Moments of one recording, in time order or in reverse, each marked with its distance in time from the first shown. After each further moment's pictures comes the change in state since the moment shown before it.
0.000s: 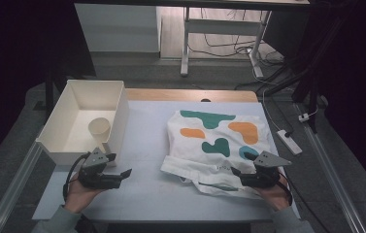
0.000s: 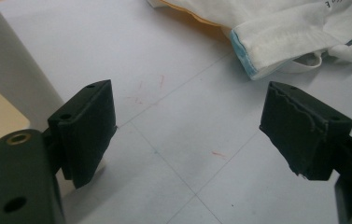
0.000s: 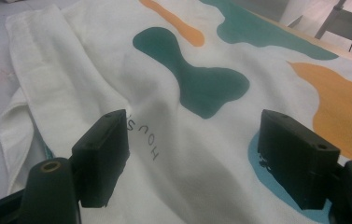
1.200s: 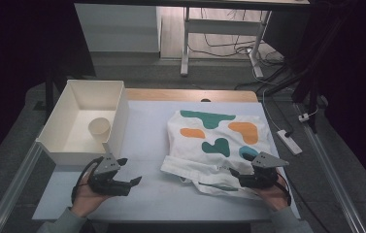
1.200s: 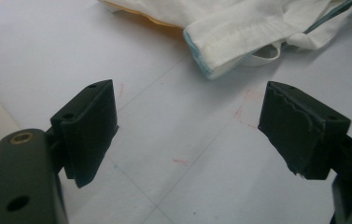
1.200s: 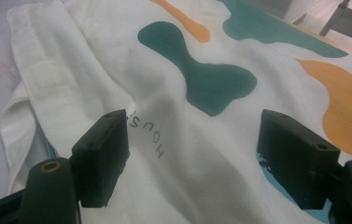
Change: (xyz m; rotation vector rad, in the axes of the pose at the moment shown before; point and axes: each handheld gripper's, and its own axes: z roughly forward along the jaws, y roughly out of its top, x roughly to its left) left arm -0.031 0.010 0.007 0.025 -0.061 0.105; right arm 0.003 -0.001 0.004 0.011 0.009 -0.010
